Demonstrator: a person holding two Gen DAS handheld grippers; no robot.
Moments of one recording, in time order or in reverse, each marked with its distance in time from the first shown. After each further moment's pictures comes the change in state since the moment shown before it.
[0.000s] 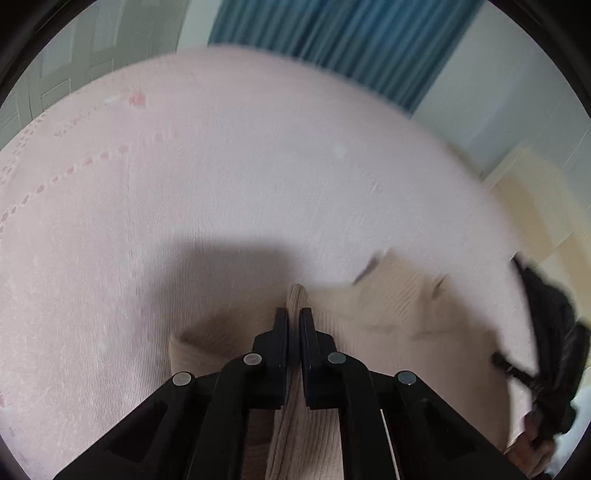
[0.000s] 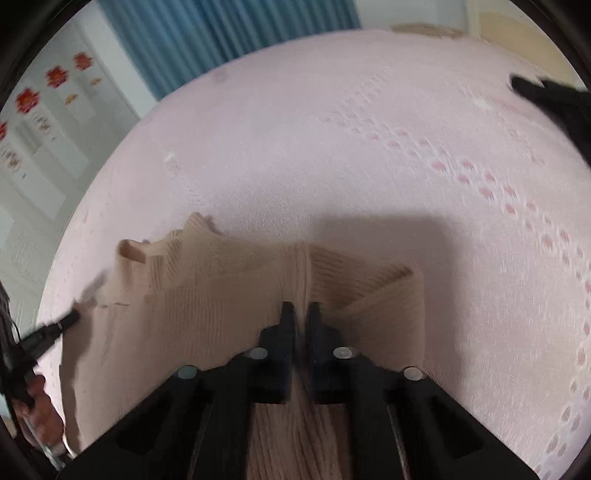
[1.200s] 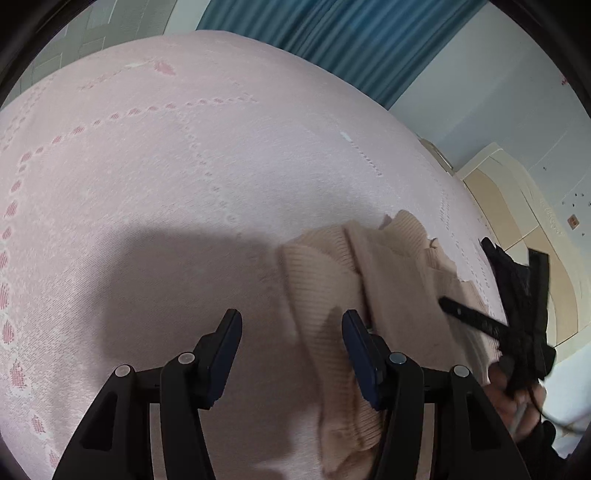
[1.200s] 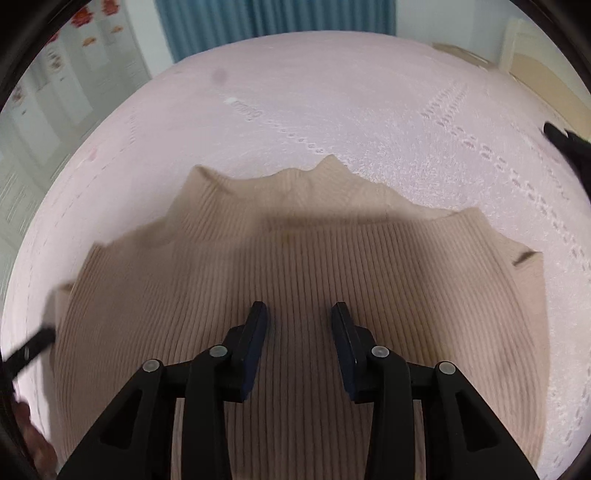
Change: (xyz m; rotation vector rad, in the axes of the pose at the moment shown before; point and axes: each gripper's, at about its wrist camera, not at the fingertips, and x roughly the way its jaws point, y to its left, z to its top) left arm -0.034 0.088 -0.043 0.001 0.091 -0.131; right arm 0.039 0.138 -0.034 -0.123 0.064 -0.145
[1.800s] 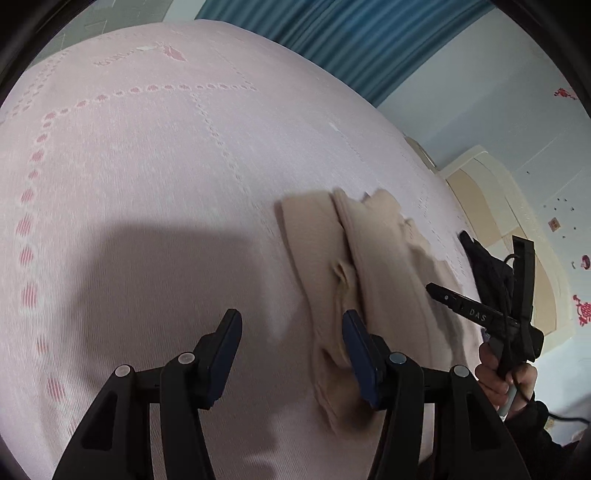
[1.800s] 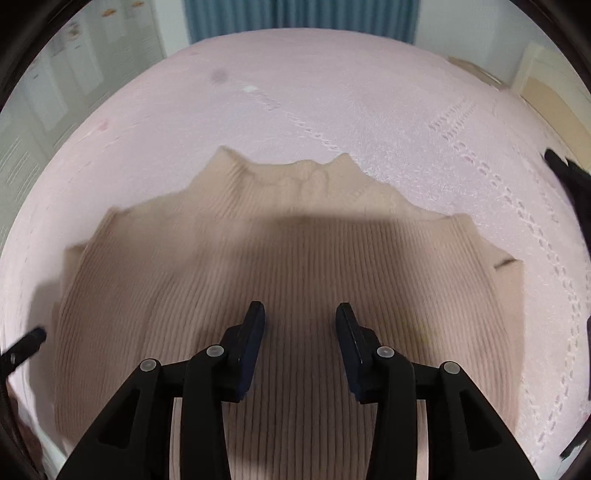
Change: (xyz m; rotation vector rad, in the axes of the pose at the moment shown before) left arm -0.037 0.007 -0.040 -0.024 0.032 -0.090; right arm -0.035 0.018 -0.028 -0.142 0.023 -0.029
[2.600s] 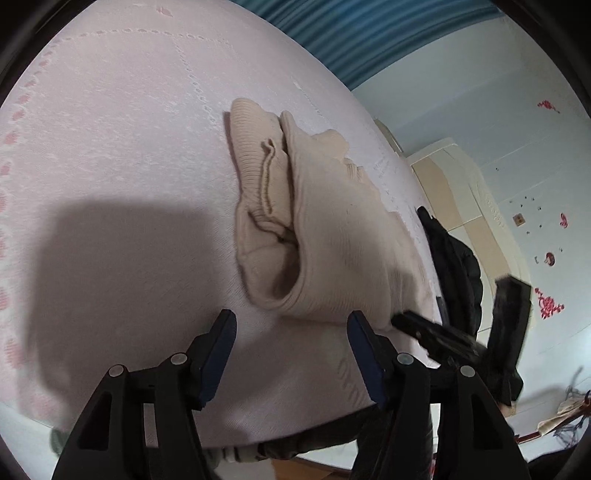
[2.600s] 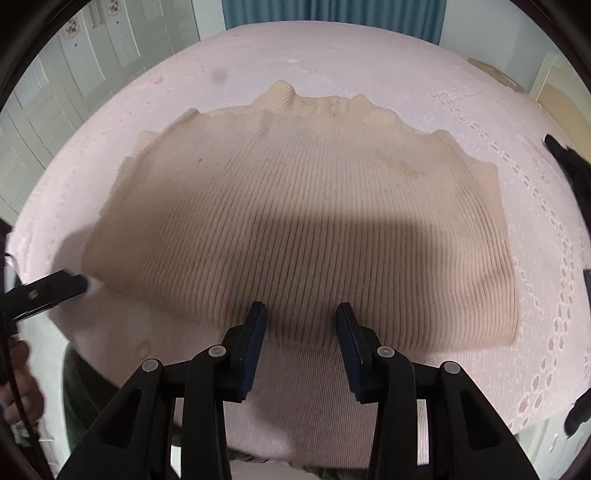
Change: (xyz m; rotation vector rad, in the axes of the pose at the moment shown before) left arm 0.000 -0.024 -0.071 -0.067 0.072 -0.172; right arm -0.059 0.001 -0.115 -0.062 0.029 0.079
